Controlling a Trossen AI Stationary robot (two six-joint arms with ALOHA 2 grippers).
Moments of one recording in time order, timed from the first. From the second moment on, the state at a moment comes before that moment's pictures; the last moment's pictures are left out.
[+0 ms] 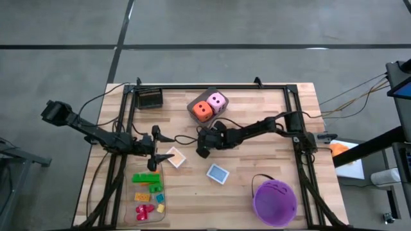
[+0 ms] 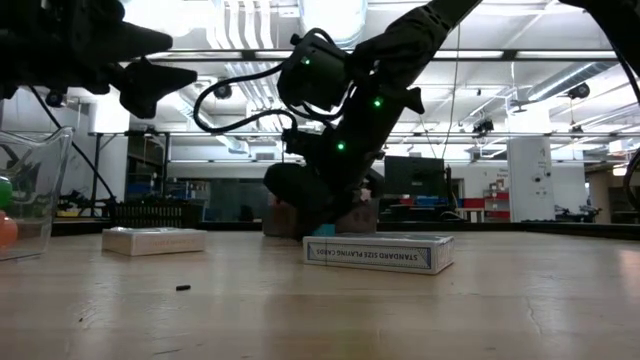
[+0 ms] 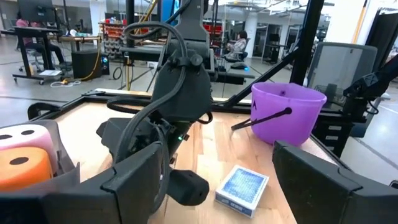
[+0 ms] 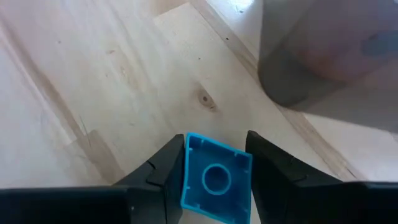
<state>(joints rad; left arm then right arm) -0.36 0.87 0.09 0.76 -0.34 -0.09 0.04 2.15 1.37 -0.29 0.47 0.54</state>
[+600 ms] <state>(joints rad) -0.36 0.87 0.06 0.75 -0.31 -0.26 0.32 2.13 1.37 -0.10 0.90 0.10</state>
